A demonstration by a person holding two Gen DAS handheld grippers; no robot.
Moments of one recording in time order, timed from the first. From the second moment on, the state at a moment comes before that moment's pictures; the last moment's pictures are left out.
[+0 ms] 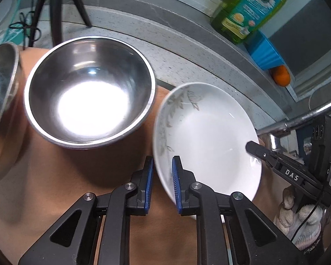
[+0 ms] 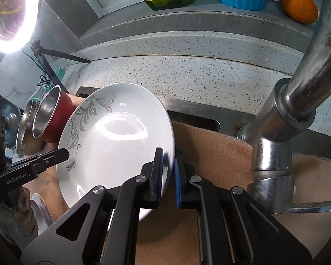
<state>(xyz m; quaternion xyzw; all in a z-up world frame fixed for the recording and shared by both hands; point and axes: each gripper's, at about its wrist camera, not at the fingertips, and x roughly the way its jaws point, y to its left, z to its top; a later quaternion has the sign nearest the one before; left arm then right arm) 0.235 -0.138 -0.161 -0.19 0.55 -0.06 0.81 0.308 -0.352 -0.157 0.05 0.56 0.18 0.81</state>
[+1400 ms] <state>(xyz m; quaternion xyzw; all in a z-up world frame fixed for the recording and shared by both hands) 0.149 -0.088 -0.084 -0.14 0.48 -0.13 0.85 0.181 -0.318 -0.059 0.07 0.49 0.17 0.85</state>
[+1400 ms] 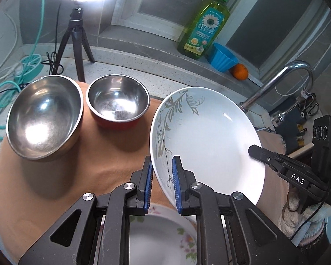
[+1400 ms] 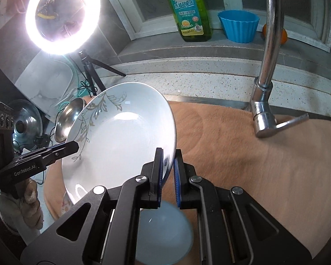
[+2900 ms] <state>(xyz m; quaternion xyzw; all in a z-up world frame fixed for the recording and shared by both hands) 0.044 -0.019 -0.117 -0.12 0.54 -0.15 0.82 0.025 -0.233 -0.095 0.07 0.52 0.15 0.84</state>
